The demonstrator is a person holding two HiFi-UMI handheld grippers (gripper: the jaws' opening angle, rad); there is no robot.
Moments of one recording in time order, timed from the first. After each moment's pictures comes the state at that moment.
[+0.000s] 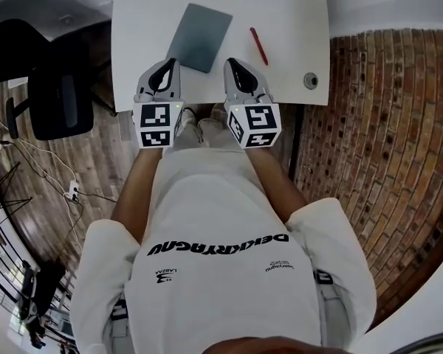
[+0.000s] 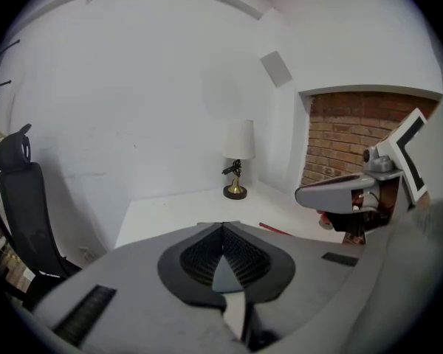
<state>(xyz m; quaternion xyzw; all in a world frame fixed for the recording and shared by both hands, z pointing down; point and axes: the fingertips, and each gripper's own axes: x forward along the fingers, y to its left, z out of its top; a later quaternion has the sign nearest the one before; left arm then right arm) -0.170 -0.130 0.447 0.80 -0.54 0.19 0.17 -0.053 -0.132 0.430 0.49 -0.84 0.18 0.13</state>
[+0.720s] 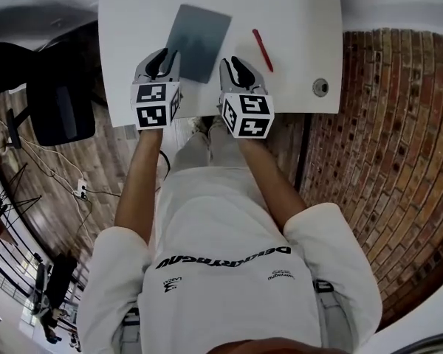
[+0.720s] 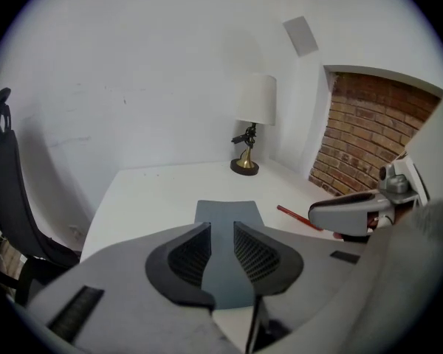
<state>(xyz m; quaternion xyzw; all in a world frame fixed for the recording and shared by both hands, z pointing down) -0.158 -0.209 0.549 0.78 -0.52 0.25 0.26 -0.032 -0.187 0.550 0.52 -0.78 0.29 0.18</state>
